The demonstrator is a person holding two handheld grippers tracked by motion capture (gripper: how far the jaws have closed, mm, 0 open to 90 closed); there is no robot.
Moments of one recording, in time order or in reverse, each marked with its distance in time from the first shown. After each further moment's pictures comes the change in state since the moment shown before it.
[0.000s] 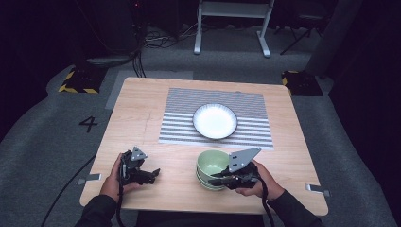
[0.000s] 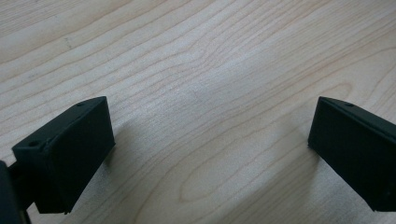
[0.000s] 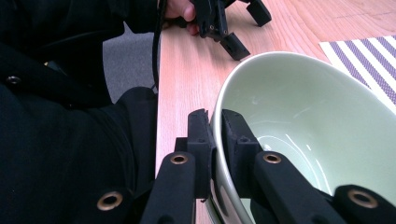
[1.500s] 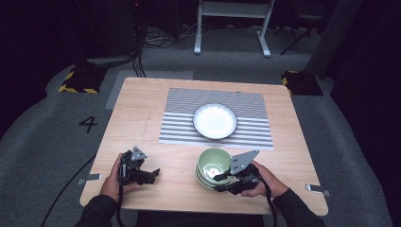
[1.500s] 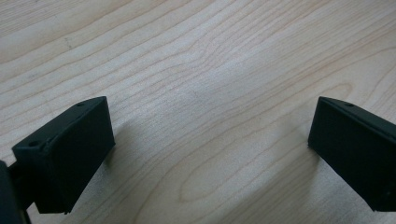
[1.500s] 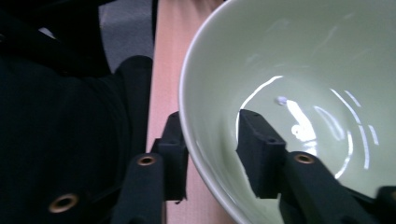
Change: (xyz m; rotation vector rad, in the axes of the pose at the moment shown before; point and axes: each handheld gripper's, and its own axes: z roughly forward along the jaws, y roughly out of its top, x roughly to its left) left arm 0.000 0.000 0.000 0.000 0.001 0.002; right arm -0.013 -0.029 0.009 0.069 0.050 0.014
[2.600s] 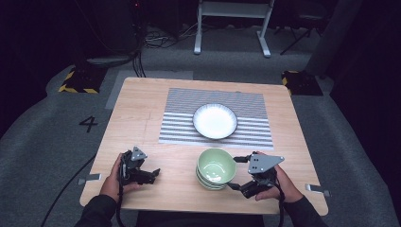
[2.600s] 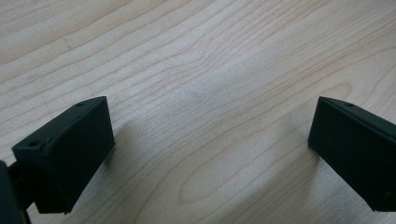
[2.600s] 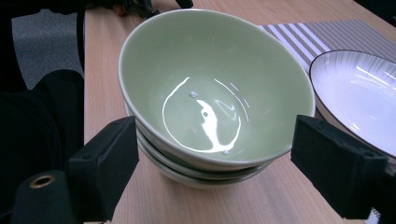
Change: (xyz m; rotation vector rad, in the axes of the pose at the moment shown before) left arm 0.000 0.000 0.000 0.000 -0.003 -0.002; right arm 0.016 -0.016 -0.041 -0.091 -0.343 -0.020
